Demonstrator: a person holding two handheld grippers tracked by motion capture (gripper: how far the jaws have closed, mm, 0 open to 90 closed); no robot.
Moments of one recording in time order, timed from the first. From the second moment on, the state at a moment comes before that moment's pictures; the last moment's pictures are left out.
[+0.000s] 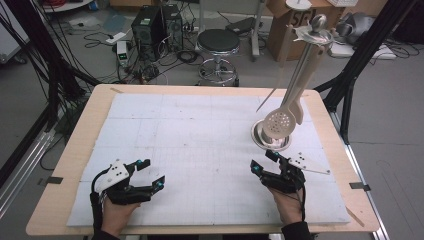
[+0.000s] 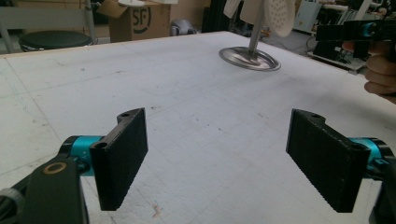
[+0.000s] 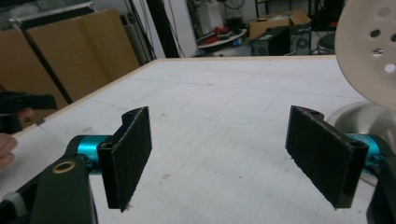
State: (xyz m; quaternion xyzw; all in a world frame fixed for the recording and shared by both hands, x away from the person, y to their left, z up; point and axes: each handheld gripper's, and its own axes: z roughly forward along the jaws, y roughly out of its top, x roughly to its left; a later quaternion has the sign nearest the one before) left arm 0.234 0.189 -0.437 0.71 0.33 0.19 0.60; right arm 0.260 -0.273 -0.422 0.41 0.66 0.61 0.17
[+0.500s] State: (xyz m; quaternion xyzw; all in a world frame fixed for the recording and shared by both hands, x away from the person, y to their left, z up) left arm 0.235 0.190 -0.438 0.71 0.34 0.19 0.60; right arm 0.255 -0.267 -0.428 0.39 0.68 0.60 0.16
